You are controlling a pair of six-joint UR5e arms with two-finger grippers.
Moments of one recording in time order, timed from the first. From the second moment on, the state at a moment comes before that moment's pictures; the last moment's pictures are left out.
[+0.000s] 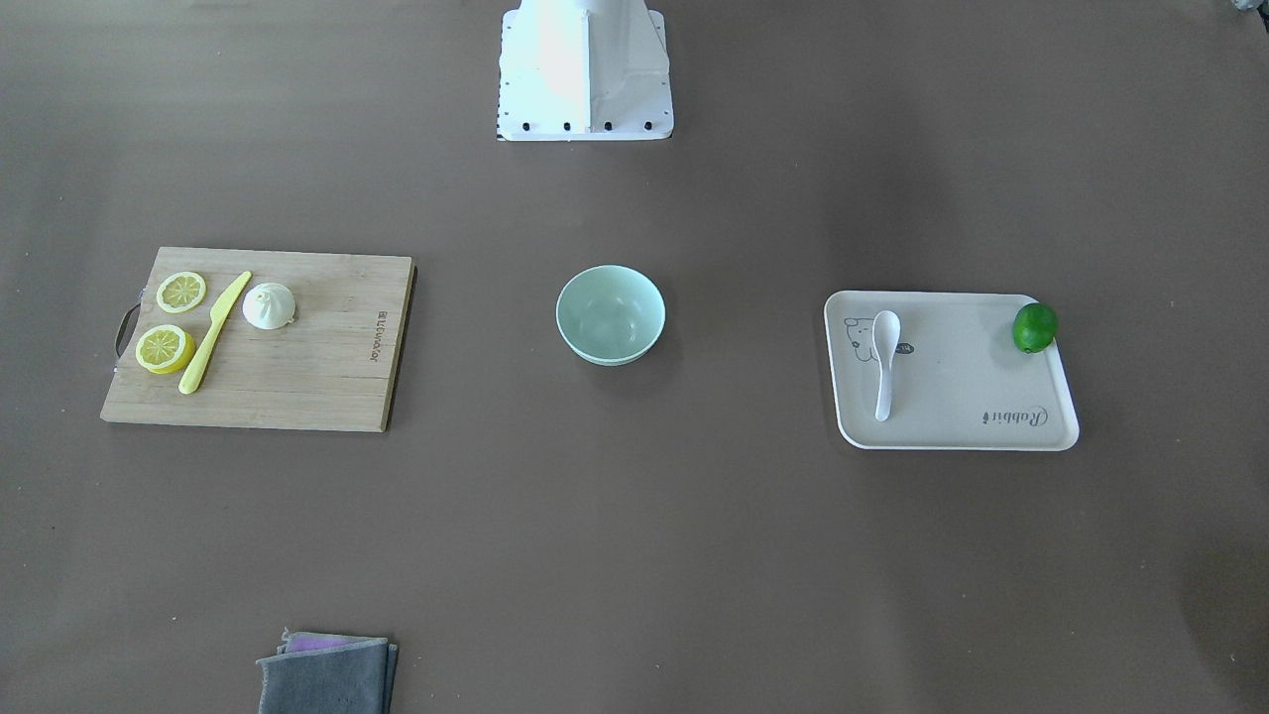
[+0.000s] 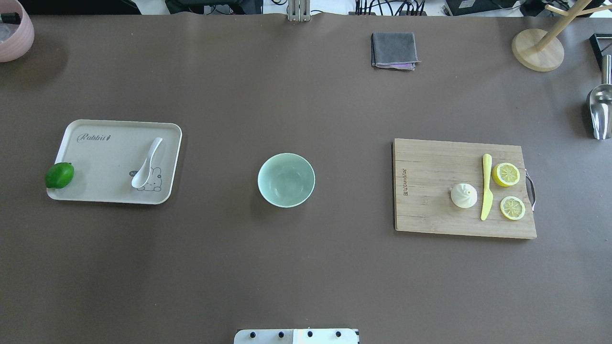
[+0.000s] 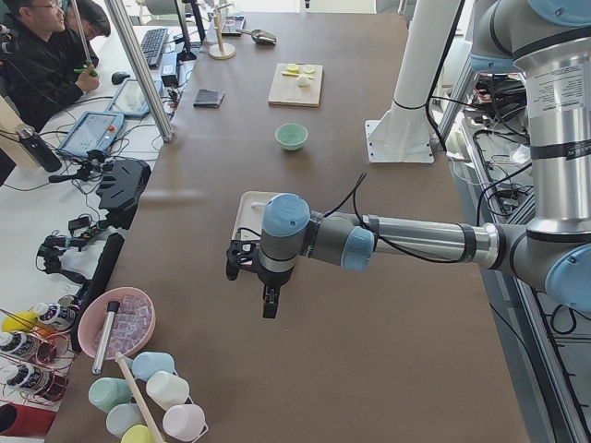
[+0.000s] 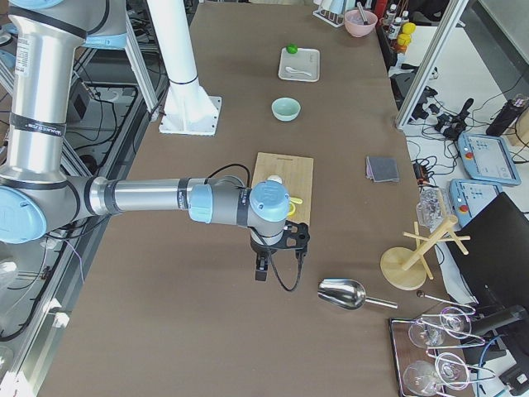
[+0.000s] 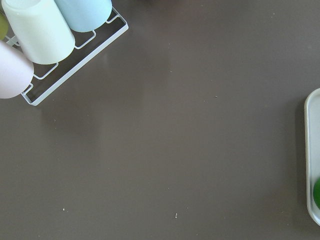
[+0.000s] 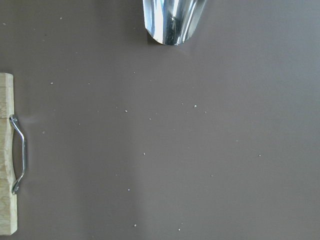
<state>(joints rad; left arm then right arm) -1.55 -1.39 -1.83 -1.75 -2.27 -0.20 1.57 -1.78 1.85 -1.69 2.35 0.04</state>
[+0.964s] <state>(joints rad) -1.51 -1.43 -1.83 -1.75 -2.29 -0.20 1.56 -1.77 1.85 -1.69 2.36 0.05</state>
